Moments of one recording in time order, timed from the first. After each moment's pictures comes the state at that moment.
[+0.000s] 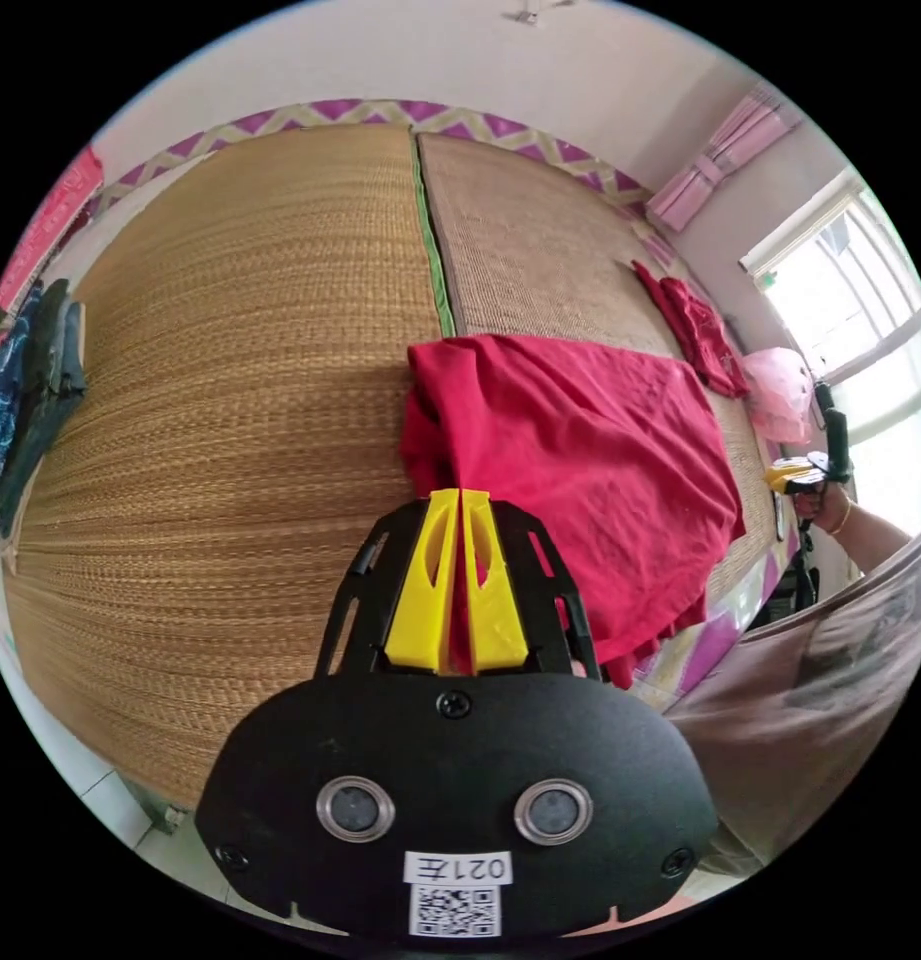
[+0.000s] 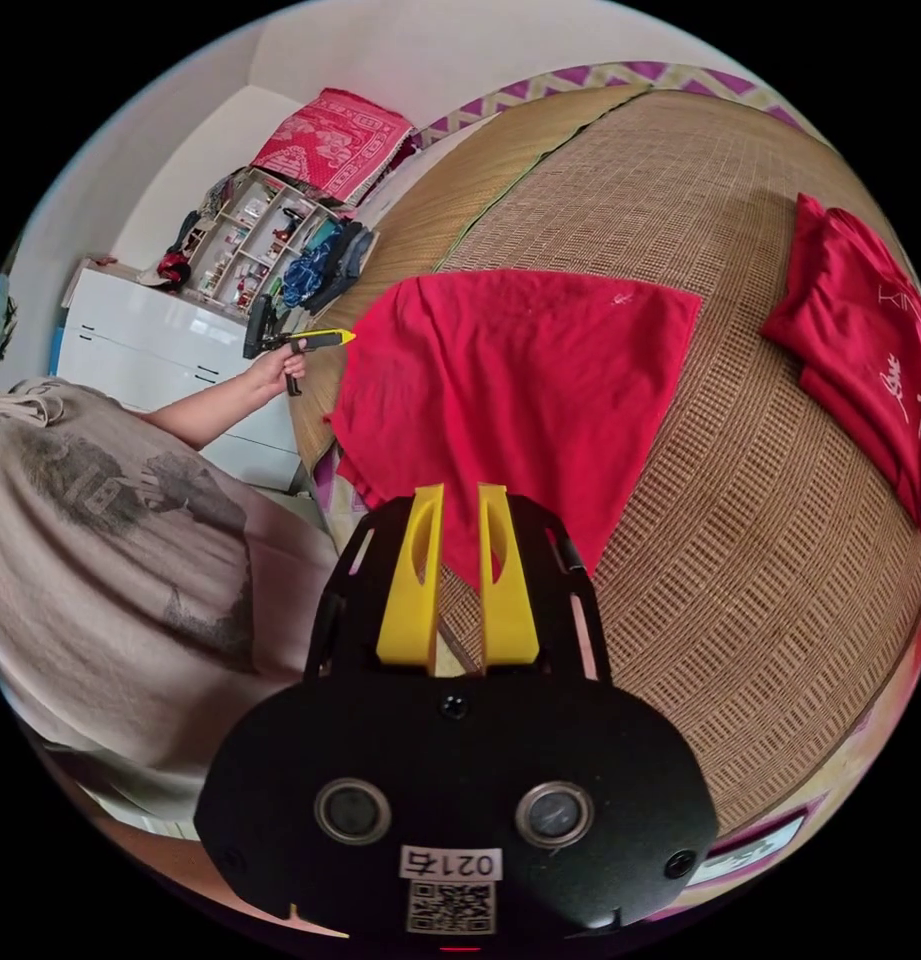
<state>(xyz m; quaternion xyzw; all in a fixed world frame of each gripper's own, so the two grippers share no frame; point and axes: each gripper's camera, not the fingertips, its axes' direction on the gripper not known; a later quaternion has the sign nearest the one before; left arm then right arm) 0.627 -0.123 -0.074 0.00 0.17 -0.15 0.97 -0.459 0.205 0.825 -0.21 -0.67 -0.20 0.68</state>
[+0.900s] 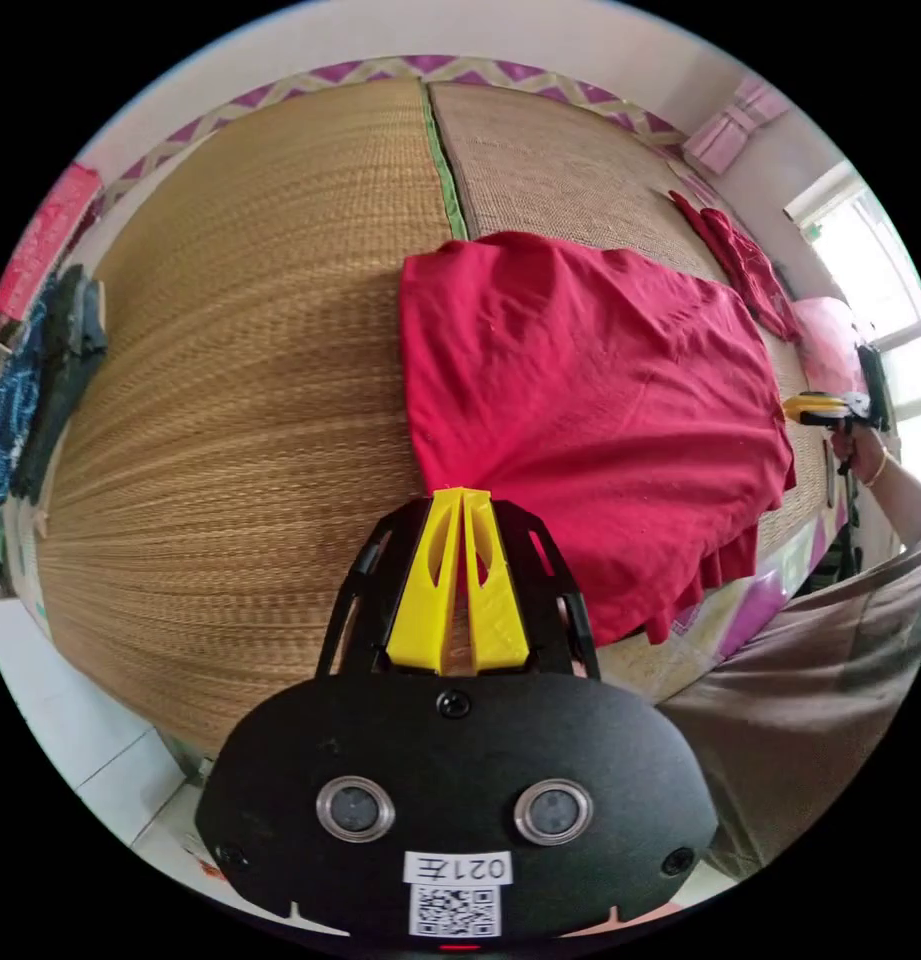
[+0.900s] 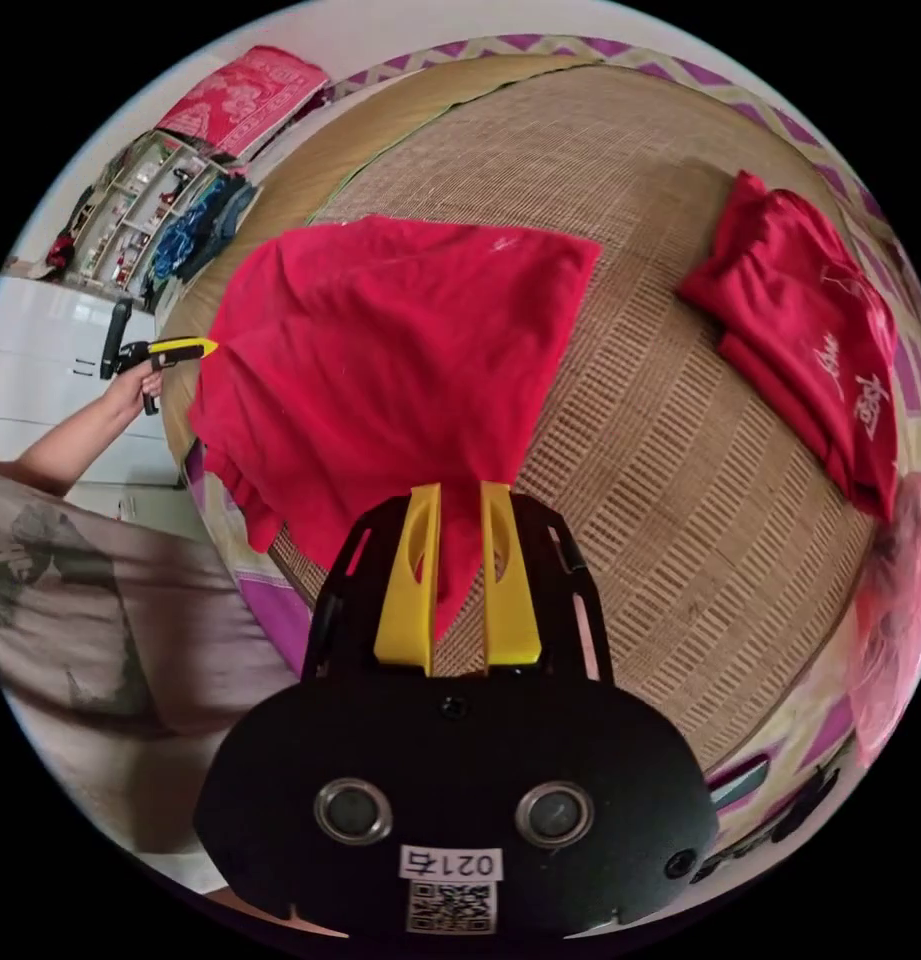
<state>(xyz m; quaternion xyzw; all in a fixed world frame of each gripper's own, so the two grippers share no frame) 0.463 -0.126 -0.177 -0.08 0.09 -0.11 0.99 -0.488 0.207 0.823 -0.25 -0.53 -0.22 0.79</state>
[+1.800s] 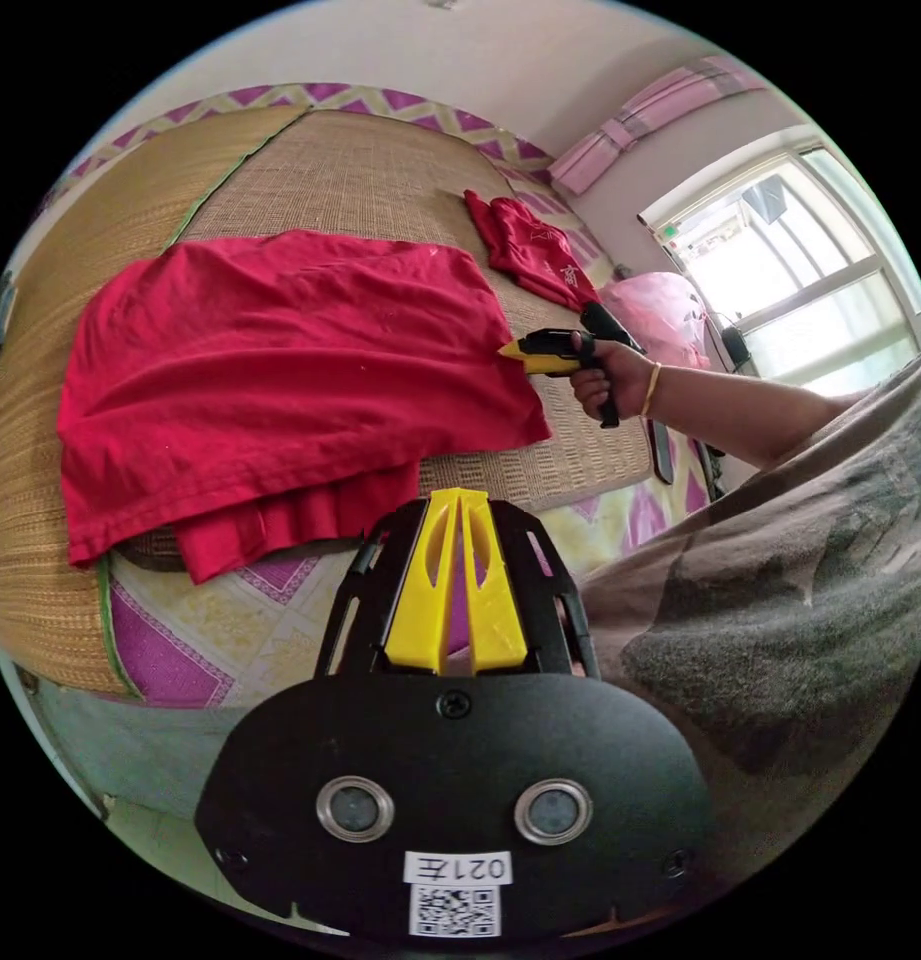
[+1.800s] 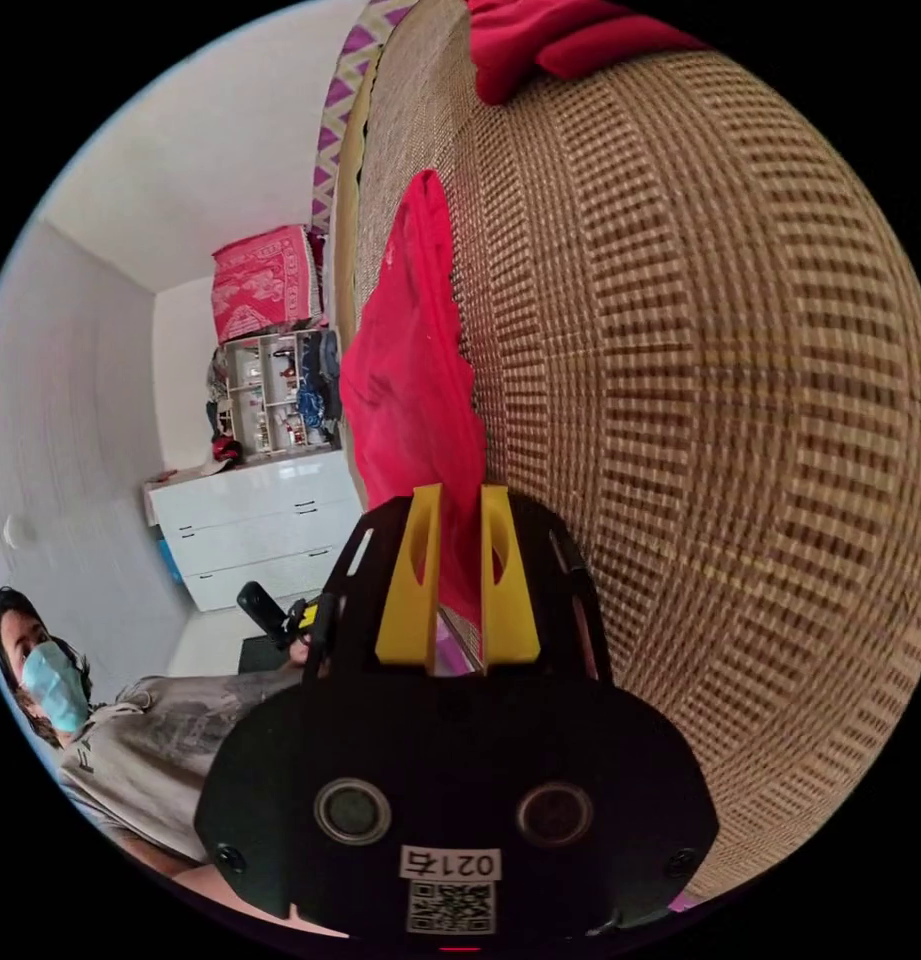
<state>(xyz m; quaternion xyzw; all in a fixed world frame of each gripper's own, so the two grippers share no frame) 0.598 -0.107 -0.349 -0.01 0.27 -0.13 0.95 -0.502 0.281 0.991 -0.39 -0.74 0.03 0.55</state>
